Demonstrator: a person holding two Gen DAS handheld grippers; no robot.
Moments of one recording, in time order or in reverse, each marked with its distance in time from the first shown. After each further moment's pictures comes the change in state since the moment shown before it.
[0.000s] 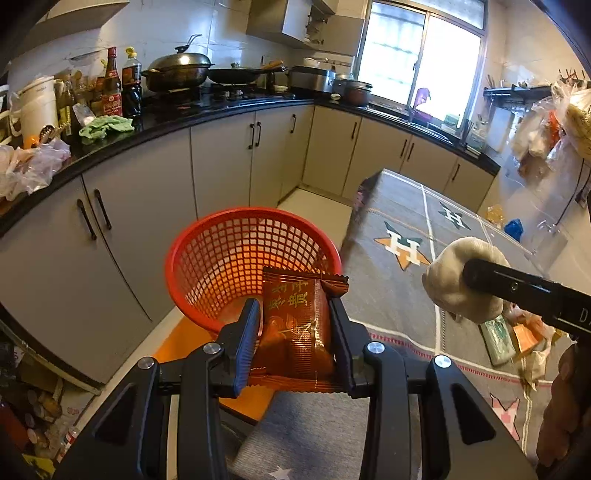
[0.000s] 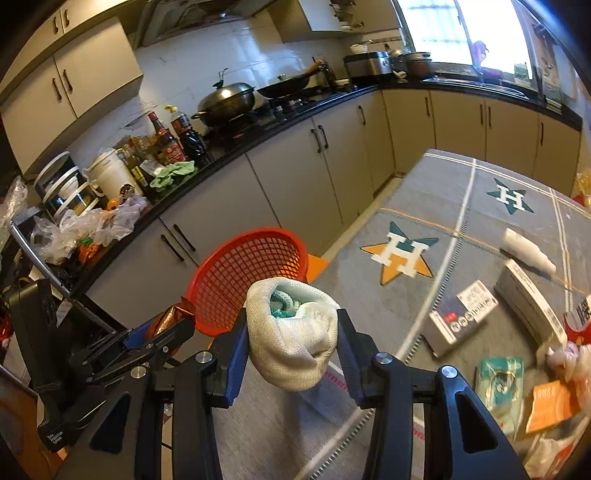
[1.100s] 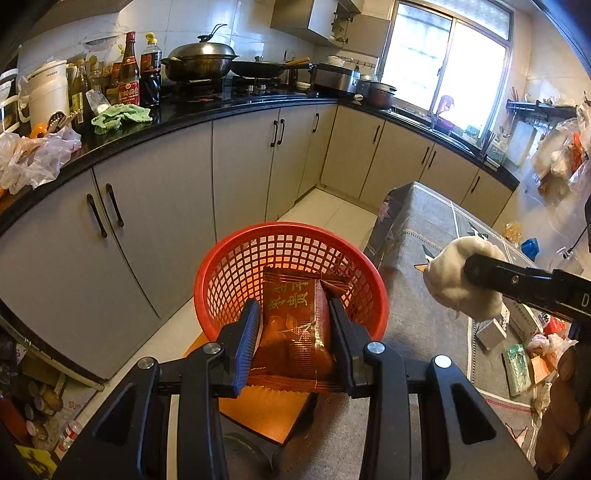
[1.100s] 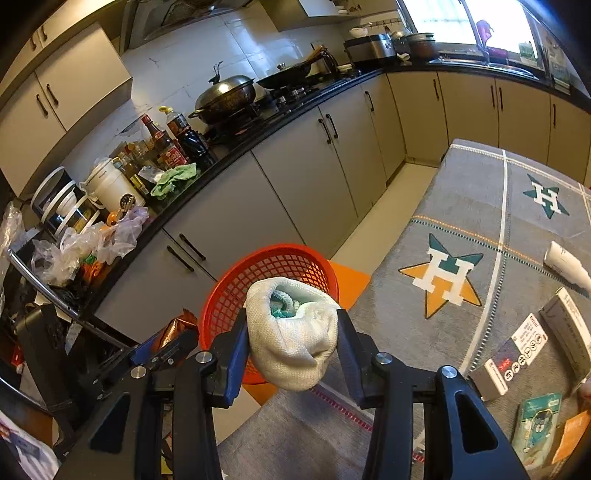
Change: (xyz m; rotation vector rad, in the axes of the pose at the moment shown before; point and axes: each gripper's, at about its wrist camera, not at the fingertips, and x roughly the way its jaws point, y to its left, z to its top) left arm 0.031 0.042 0.034 -0.064 0.024 0.031; right arm 0.054 0.013 0.044 0.066 0.054 0.047
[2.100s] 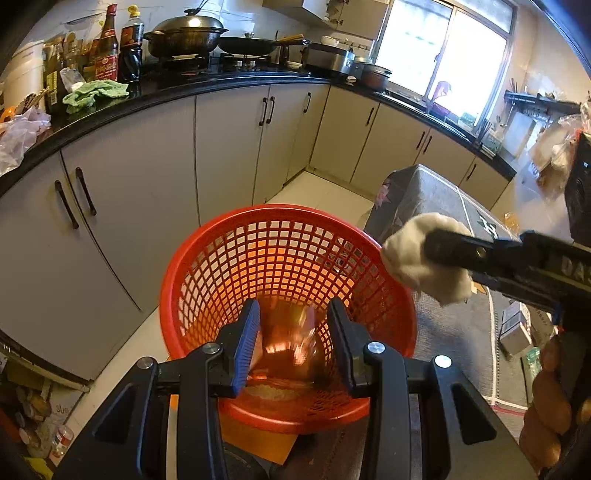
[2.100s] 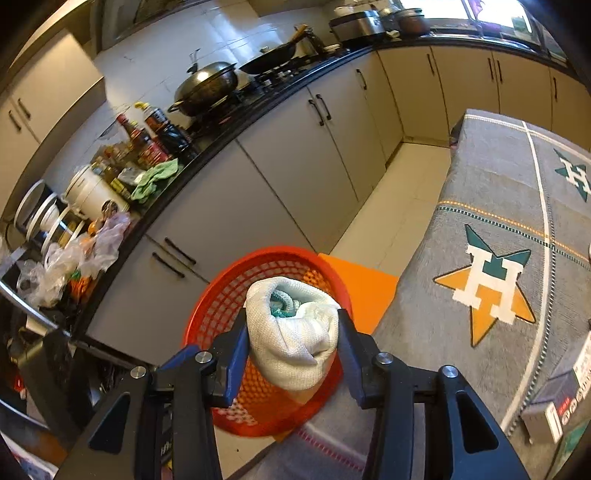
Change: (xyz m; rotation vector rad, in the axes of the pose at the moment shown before) left arm 0.070 0.010 0.005 0.009 0.070 -0.058; right arm 0.080 -0.013 0.021 0.088 0.038 0.001
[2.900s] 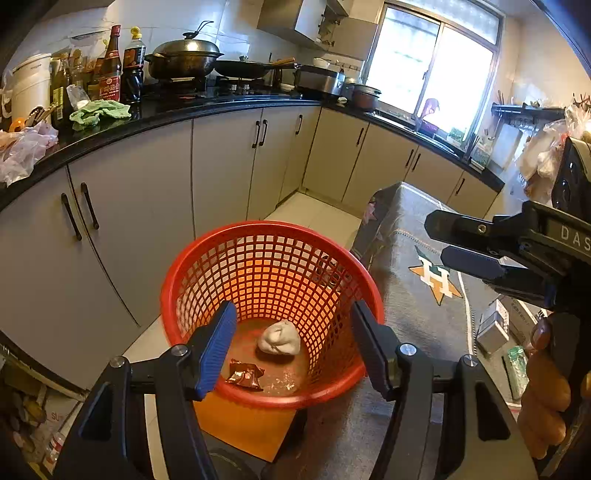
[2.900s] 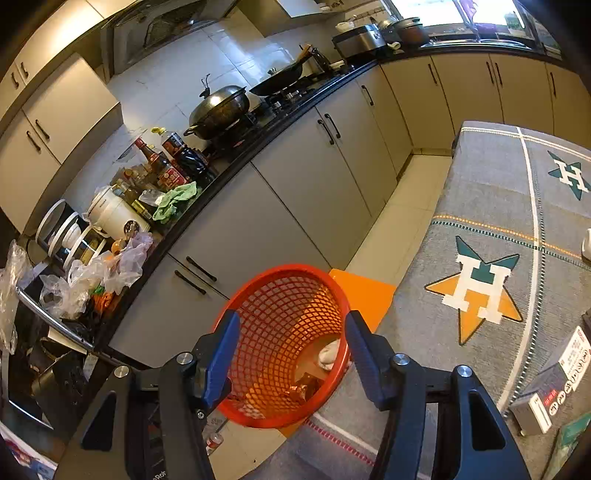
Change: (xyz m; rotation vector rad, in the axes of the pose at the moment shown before) left arm -0.039 -0.011 -0.013 -0.001 -0.097 -0.025; right arm -0.042 -0.003 -0.003 0.009 -0.072 0.086
